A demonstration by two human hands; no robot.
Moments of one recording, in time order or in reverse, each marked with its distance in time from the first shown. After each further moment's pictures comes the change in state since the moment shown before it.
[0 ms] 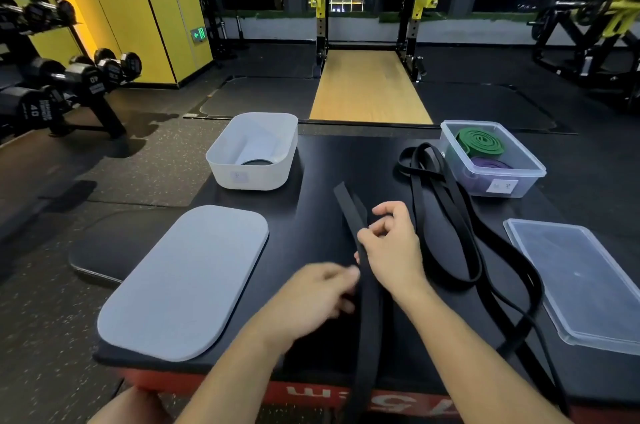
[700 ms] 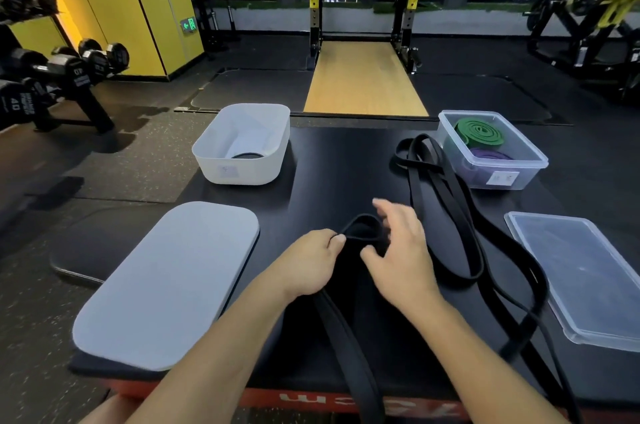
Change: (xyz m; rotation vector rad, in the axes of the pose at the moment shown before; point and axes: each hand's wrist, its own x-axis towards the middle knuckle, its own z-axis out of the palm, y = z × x) left_hand 0.069 0.003 -0.014 0.512 0.081 0.180; right_hand 0.004 0.043 -0.015 -0.416 0.001 -0.339
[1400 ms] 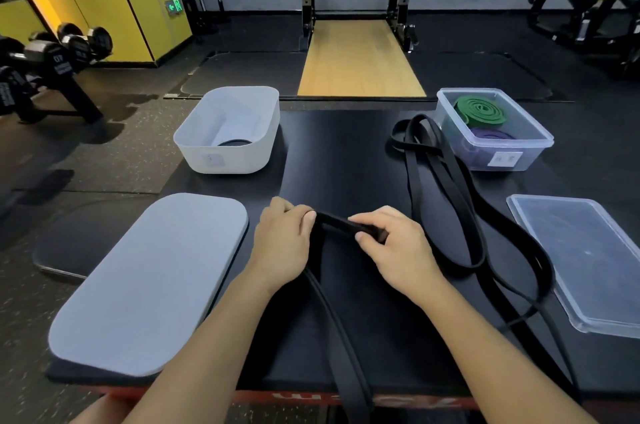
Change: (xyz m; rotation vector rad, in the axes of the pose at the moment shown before) left_hand 0.025 -0.040 0.005 0.220 0.317 0.000; right_hand 0.013 0.025 0.001 0.134 -0.143 0.010
